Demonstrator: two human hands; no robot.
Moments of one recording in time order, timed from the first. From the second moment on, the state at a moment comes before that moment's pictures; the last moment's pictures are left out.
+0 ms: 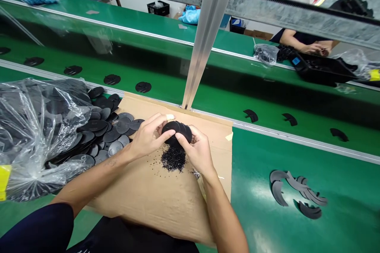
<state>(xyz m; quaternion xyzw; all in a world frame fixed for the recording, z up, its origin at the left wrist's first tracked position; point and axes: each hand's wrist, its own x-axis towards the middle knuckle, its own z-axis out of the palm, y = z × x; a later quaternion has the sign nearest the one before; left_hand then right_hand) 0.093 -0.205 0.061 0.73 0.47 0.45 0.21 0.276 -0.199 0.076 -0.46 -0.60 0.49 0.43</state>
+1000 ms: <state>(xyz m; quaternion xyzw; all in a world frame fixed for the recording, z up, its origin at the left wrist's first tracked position) 0.088 -0.212 0.073 0.73 0.37 0.53 0.23 0.283 -0.211 0.079 -0.39 -0.71 0.39 0.44</state>
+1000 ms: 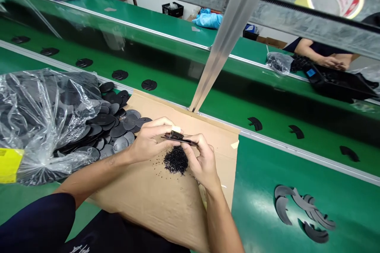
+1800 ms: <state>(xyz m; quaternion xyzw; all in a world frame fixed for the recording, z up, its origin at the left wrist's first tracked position) 0.080 -0.214 0.085 0.82 0.24 0.52 0.08 0.285 -0.215 0.085 -0.30 -0.80 0.23 0.47</state>
